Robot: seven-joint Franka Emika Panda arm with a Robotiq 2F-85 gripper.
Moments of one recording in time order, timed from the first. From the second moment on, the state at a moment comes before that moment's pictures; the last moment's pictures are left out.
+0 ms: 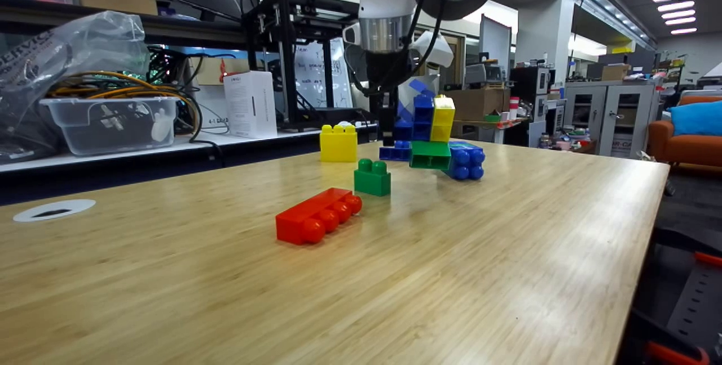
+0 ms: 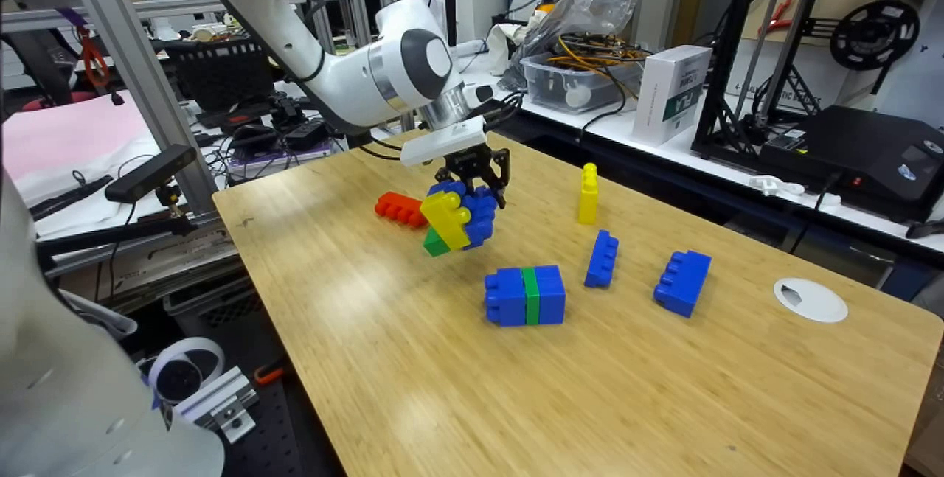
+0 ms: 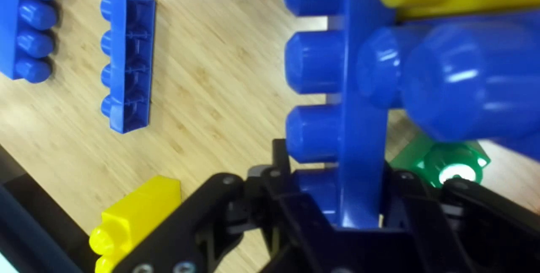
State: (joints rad) arm 0.20 0.18 0.07 -2.31 -0.66 2.61 0.01
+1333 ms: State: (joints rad) arm 0.13 0.32 0.11 -2.31 -0.39 2.74 -0.33
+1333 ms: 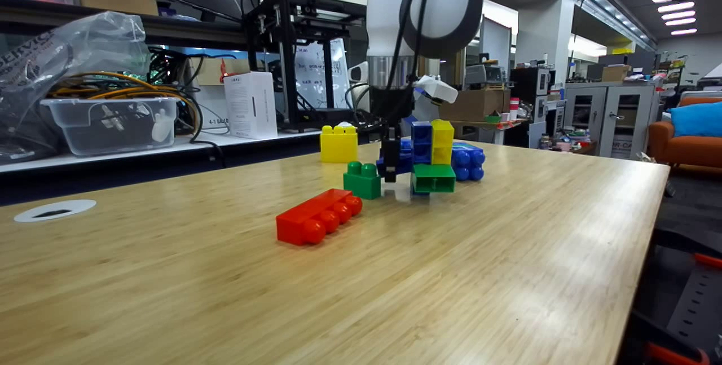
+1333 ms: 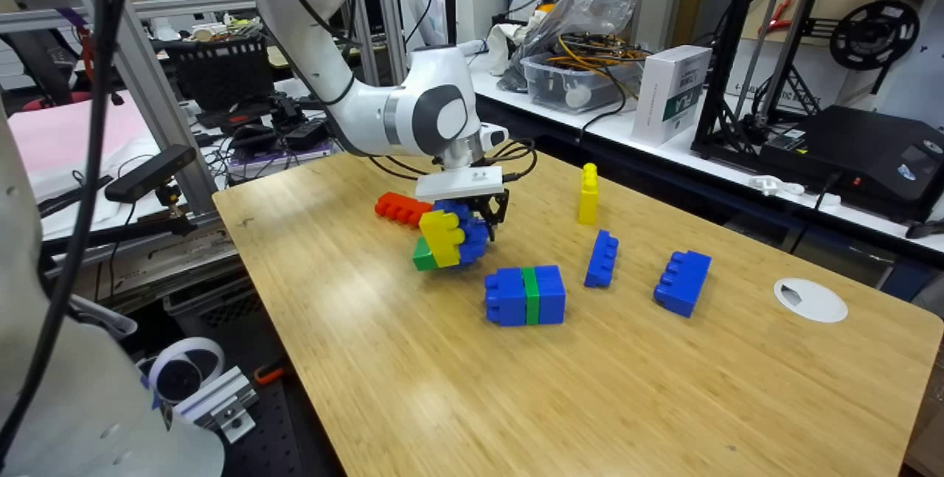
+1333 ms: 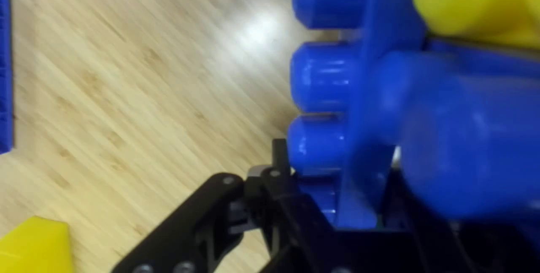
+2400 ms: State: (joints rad) arm 0.46 0.33 -0.22 -2.25 -1.27 2.77 0.61
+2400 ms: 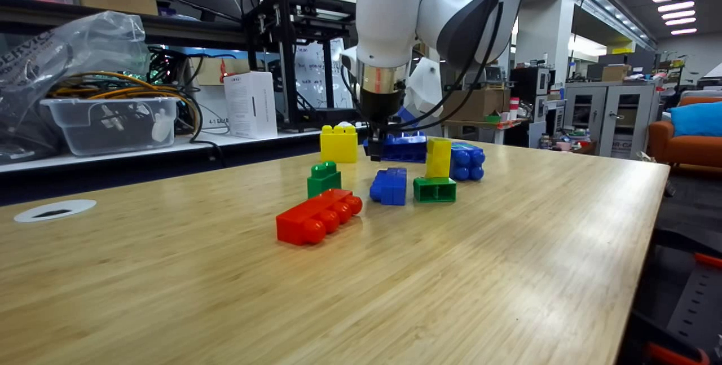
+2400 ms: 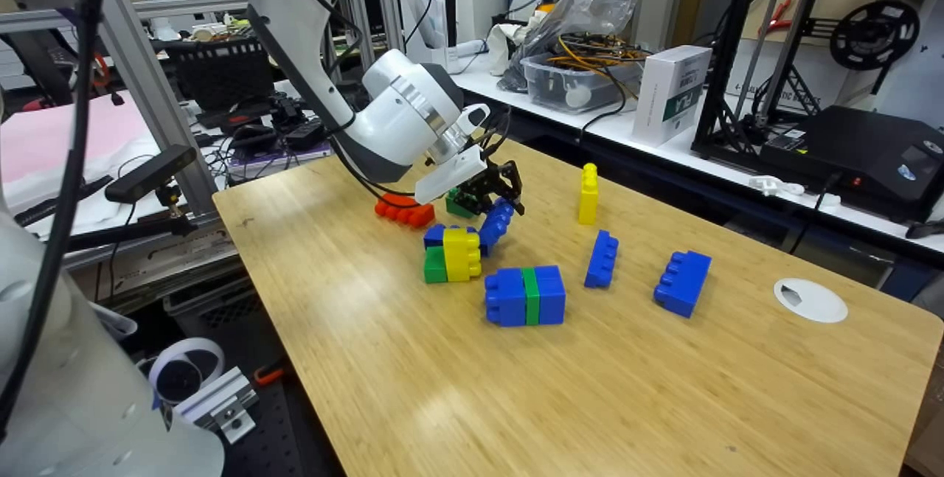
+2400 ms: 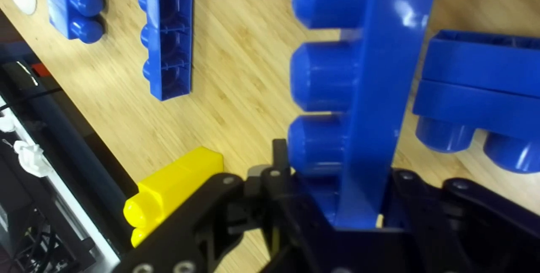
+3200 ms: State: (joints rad) arm 0.23 0.33 0.08 -2.37 -0.81 3.09 0.02
